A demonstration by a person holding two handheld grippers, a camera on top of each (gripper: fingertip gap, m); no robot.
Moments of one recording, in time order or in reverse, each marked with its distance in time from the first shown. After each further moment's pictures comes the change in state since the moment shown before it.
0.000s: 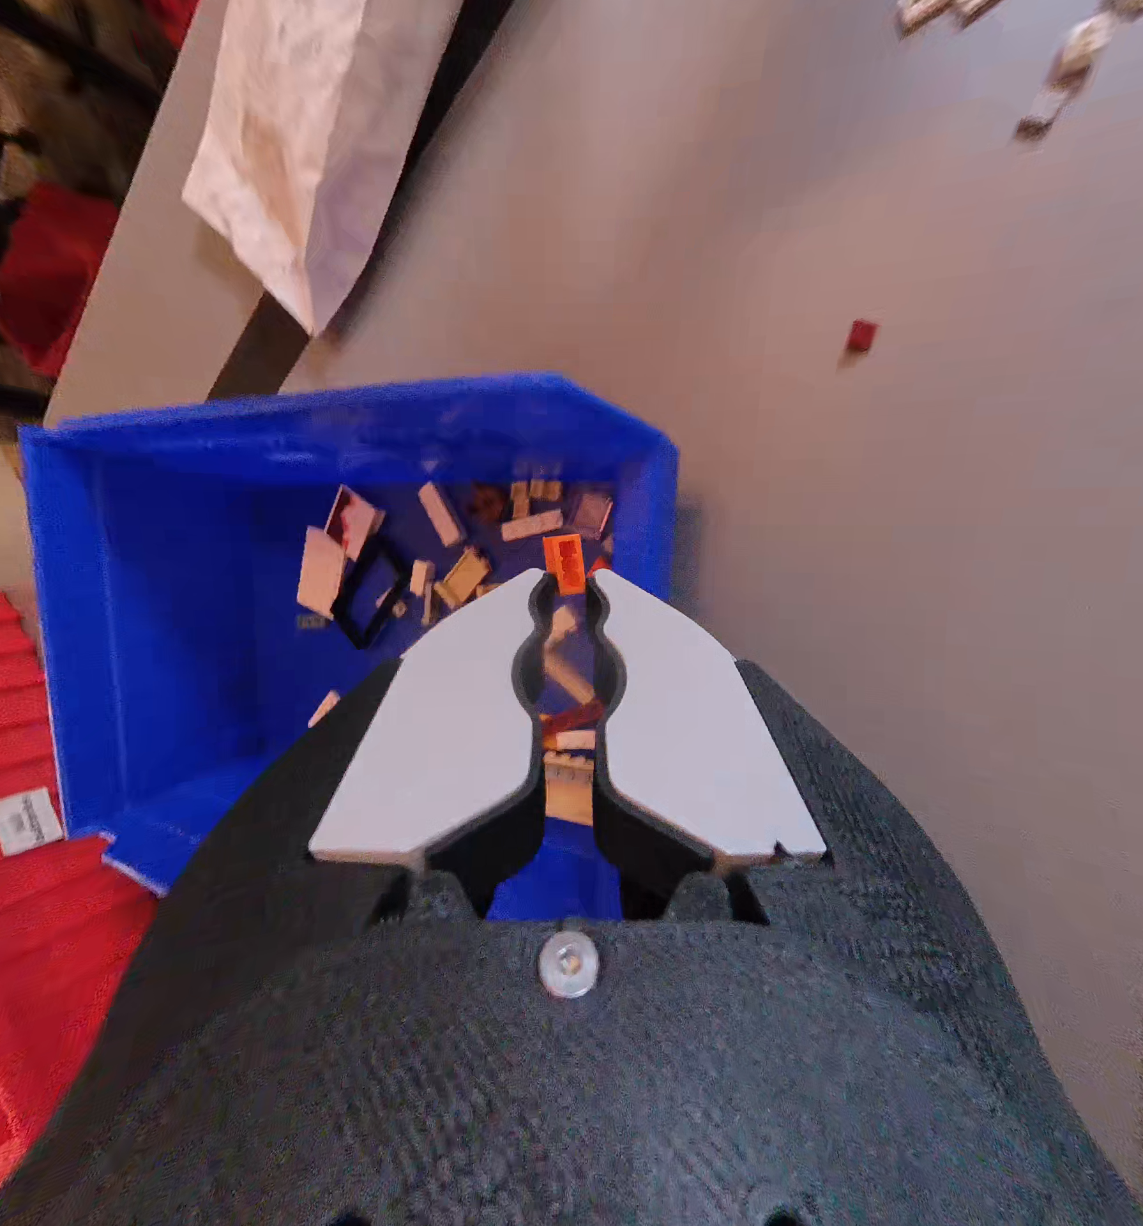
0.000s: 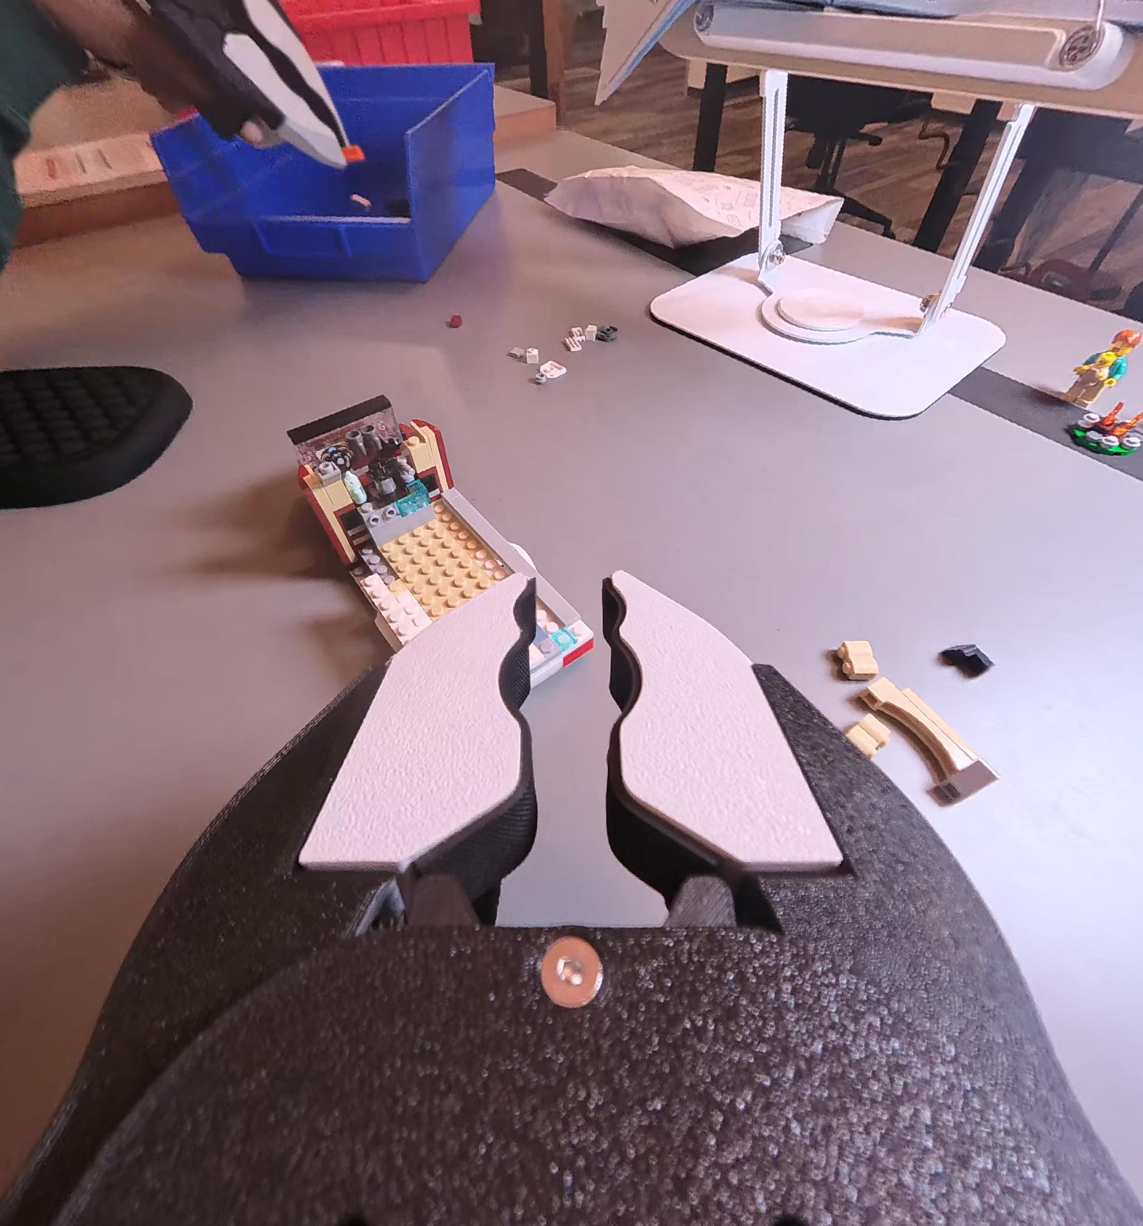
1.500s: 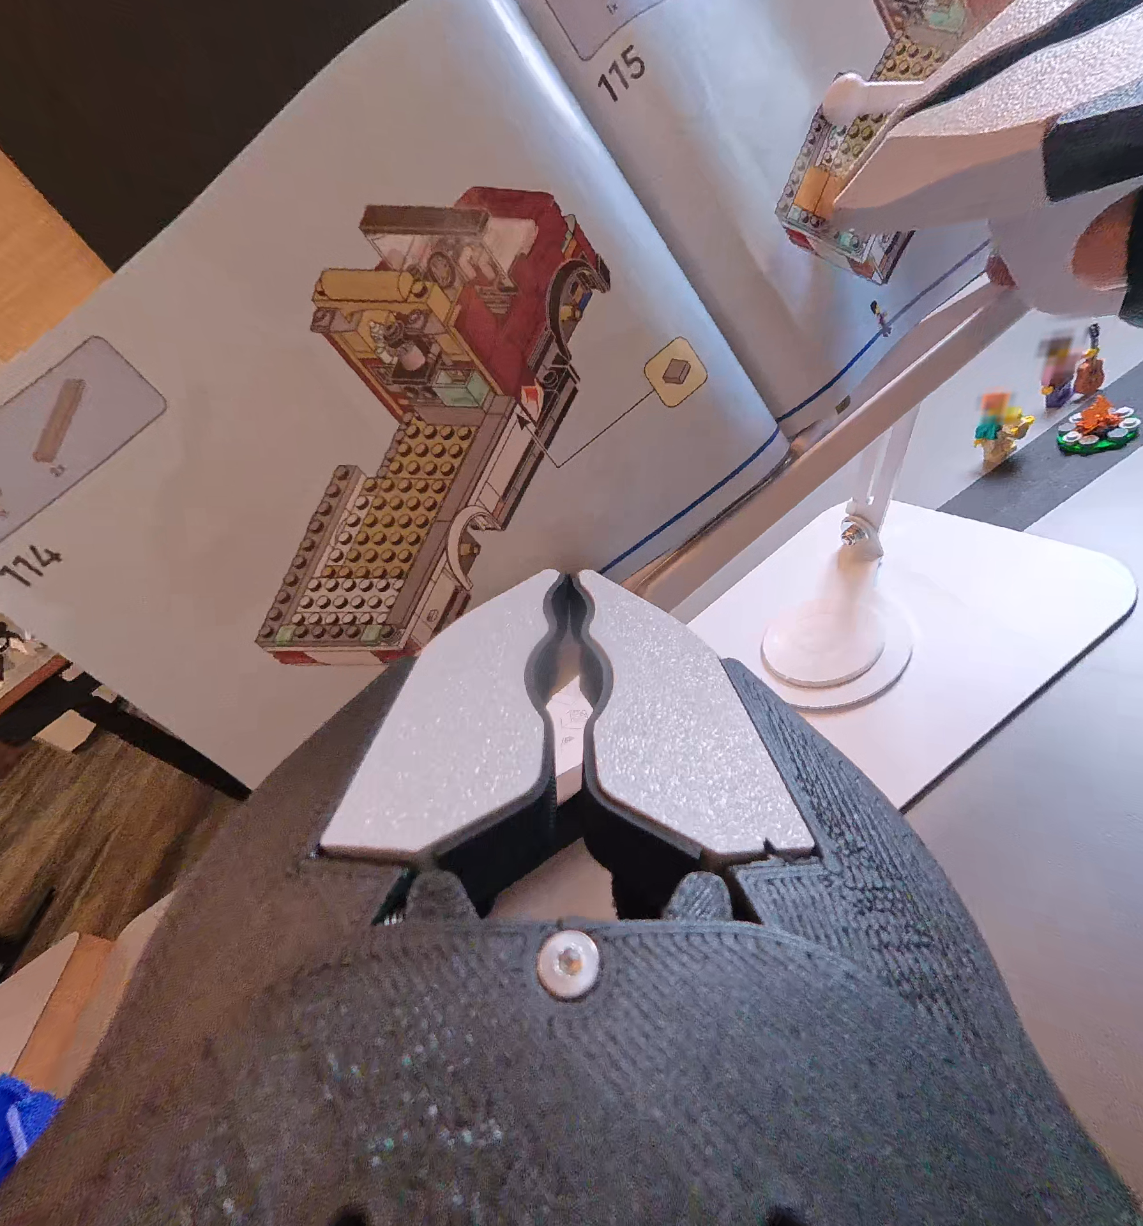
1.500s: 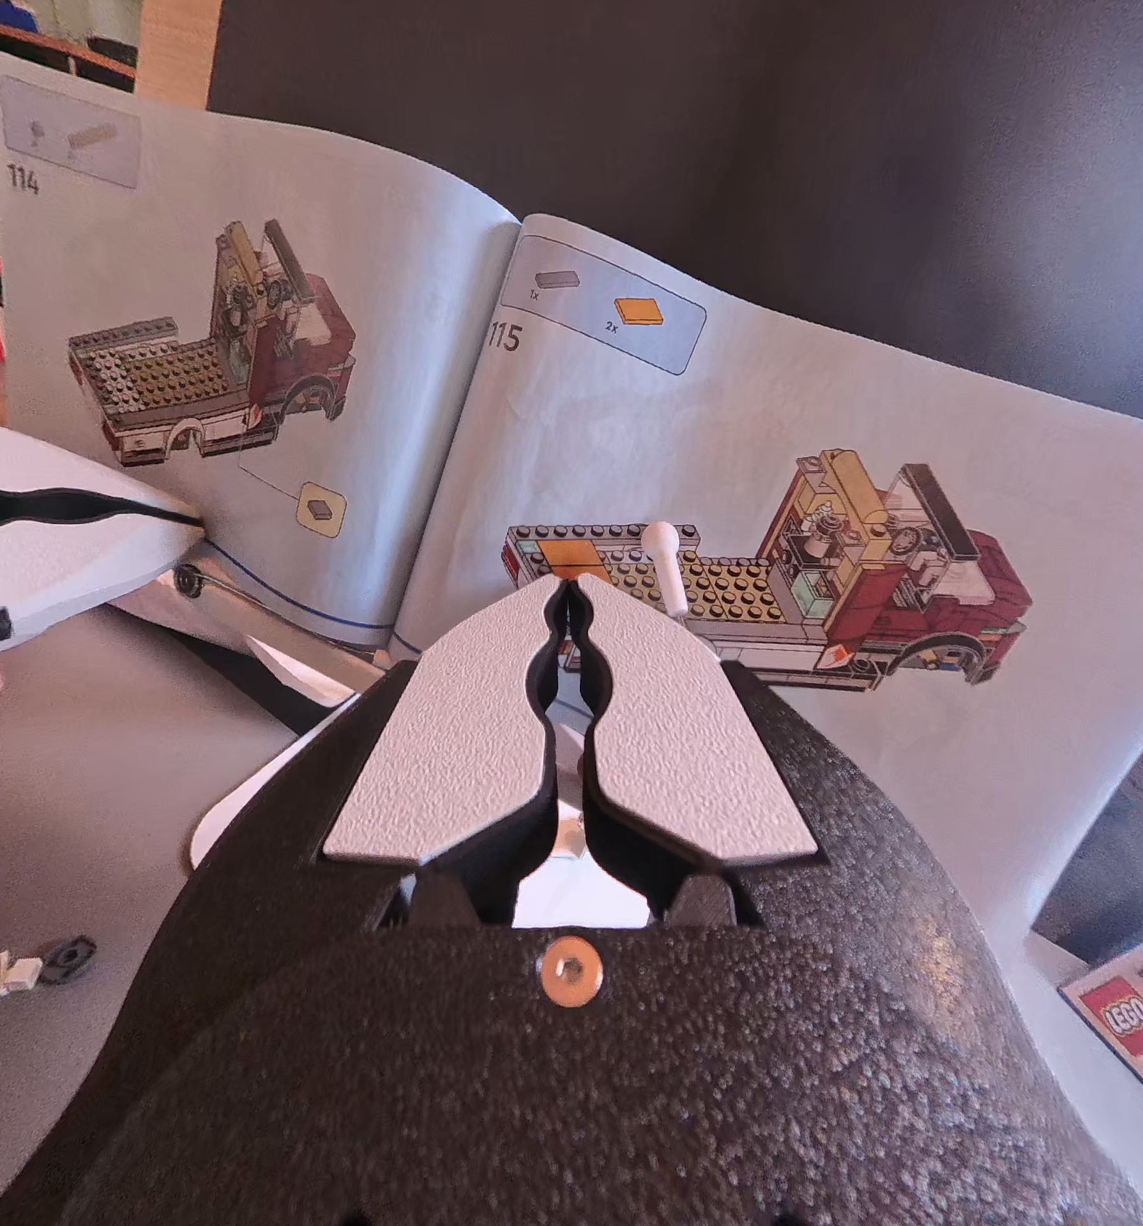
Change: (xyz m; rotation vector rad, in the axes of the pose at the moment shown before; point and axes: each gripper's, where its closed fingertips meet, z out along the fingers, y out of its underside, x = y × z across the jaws) left arm -0.005 -0.276 0.028 0.824 -0.334 -0.115; right arm 0.171 -0.216 0.215 0.287 0.498 -0.213
